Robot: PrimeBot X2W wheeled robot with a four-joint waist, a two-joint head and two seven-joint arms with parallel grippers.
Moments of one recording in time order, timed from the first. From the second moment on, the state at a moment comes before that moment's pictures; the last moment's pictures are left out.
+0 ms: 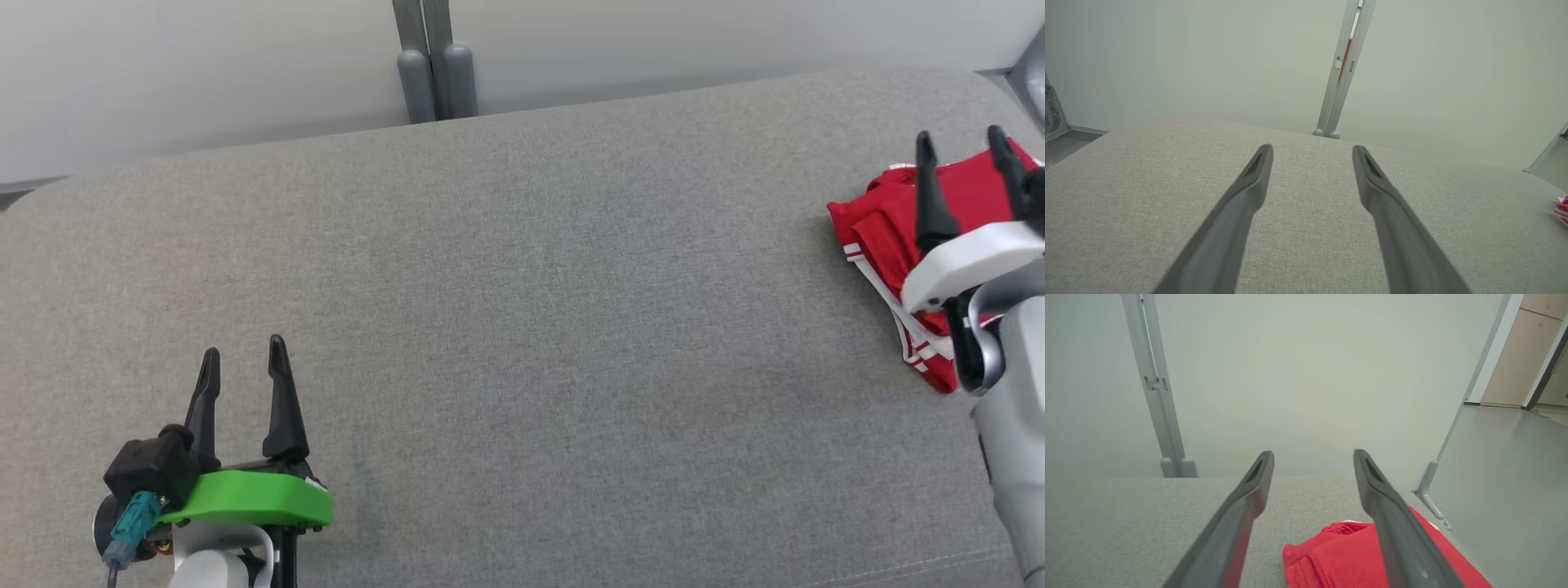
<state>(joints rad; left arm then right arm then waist) -0.10 0.09 -0.08 0.18 -0.38 0.02 -0.26 -0.62 -0.31 -0.03 0.65 0.17 0.13 -0.25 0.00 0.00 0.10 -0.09</state>
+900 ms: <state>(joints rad) 0.02 0.06 -0.09 0.25 -0.32 0.06 -0.26 -0.07 -0.05 -0.03 0.18 0.17 0.13 -0.26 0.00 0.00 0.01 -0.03</state>
